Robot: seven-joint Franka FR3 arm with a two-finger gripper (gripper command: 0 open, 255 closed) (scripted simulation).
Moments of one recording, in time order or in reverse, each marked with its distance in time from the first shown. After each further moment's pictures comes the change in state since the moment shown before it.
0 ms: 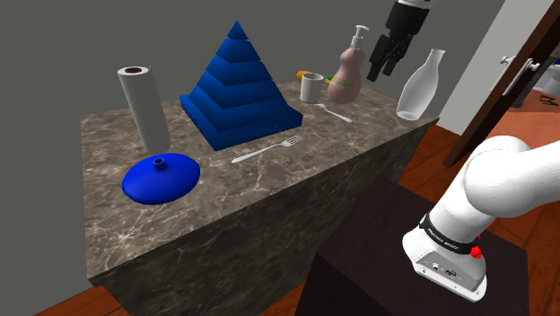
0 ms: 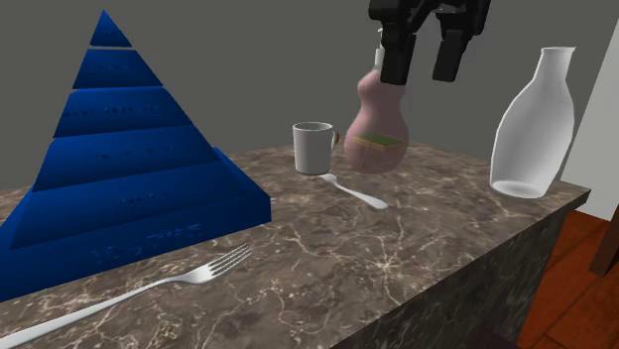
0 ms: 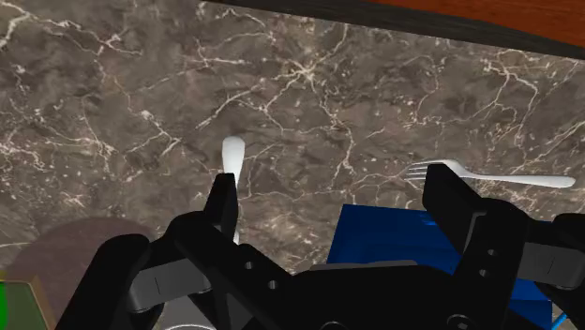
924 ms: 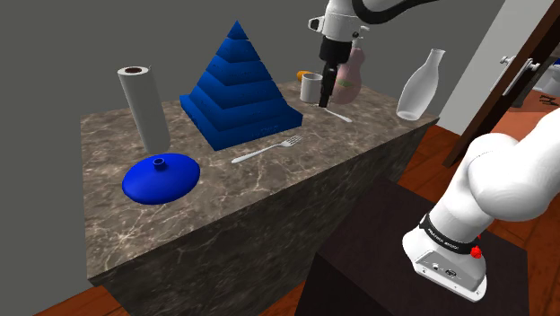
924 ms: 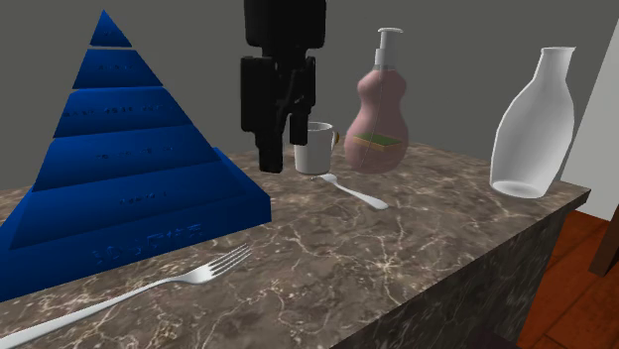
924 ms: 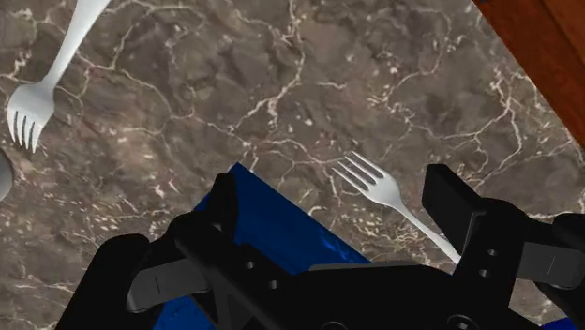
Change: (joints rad) arm 0.194 0.393 -0.005 0.091 -0.011 0.236 -0.405
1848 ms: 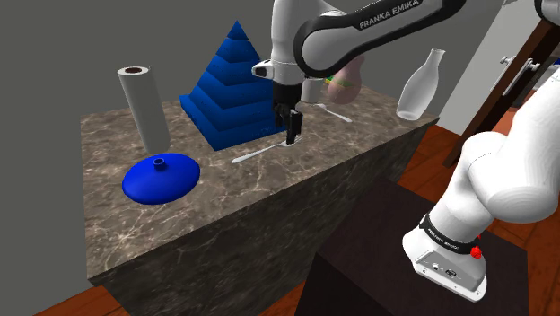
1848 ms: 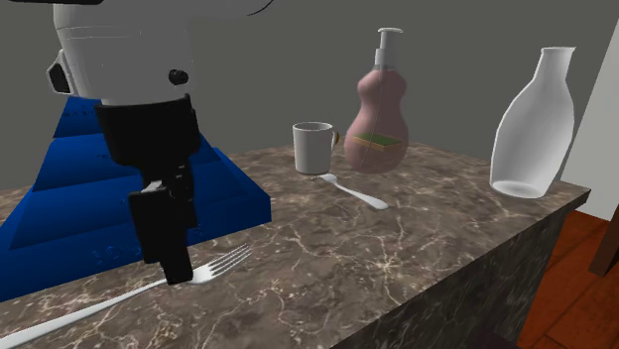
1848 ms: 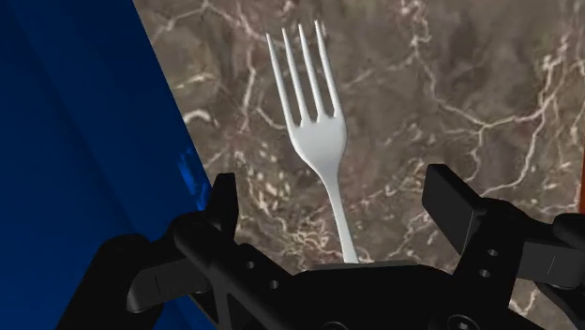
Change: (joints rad) arm 0.140 0.311 0.072 0.083 -0.014 0.166 -0.341
